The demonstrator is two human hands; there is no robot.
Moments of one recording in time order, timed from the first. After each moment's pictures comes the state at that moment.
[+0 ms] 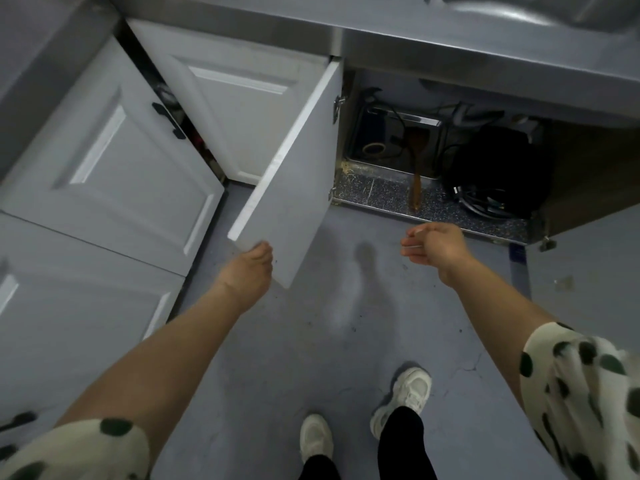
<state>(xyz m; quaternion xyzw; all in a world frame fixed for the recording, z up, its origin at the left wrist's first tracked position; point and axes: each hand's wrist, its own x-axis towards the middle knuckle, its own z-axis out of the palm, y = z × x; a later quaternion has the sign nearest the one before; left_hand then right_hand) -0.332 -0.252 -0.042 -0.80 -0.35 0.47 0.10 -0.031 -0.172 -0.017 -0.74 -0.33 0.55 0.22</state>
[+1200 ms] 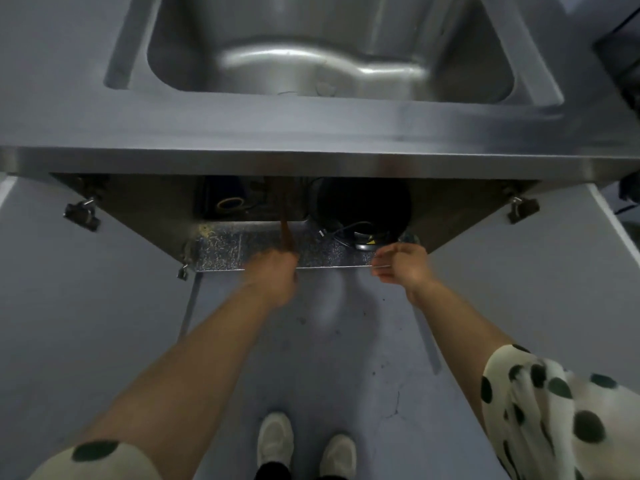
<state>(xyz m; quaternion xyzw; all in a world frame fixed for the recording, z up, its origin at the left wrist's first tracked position) 0.020 -0.007 -0.064 -0.79 -0.57 0.16 -0.17 0.237 -0.034 -0.064 -0.77 -0.23 0.50 0.31</state>
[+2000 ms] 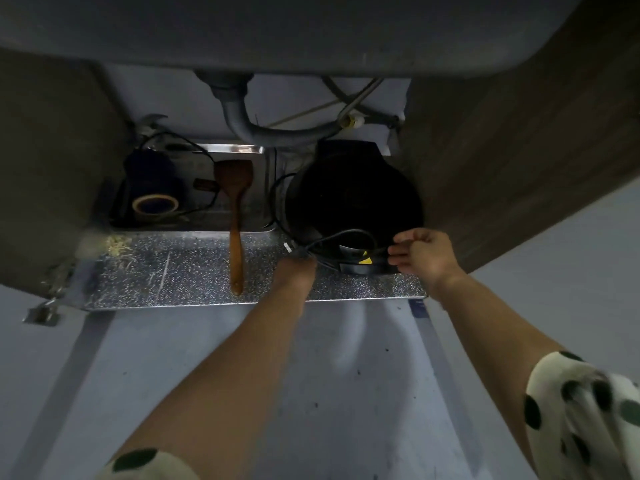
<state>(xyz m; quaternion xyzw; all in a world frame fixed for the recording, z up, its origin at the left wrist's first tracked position) 0.168 0.097 -0.342 -0.31 -0.70 -0.24 -0.59 0.350 0.075 -0.290 -0.77 -0.29 0.43 0.37</state>
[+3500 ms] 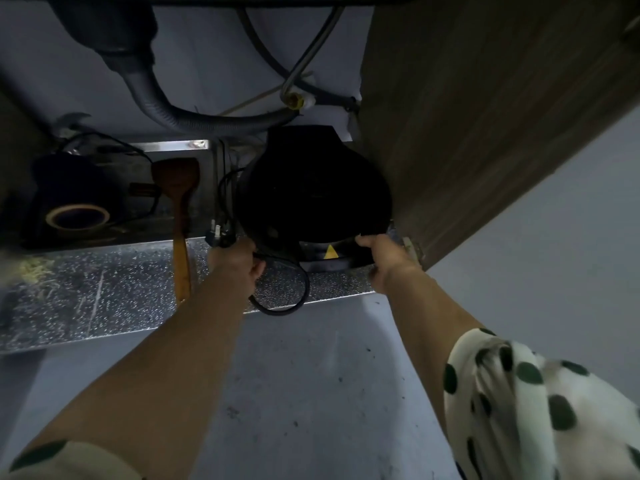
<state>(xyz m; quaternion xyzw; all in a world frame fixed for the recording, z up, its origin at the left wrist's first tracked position) 0.172 0.154 -0.393 -0.12 -0.68 -0.40 -0.61 0.366 0.096 -0.366 -0.74 -0.02 0.51 0.44</state>
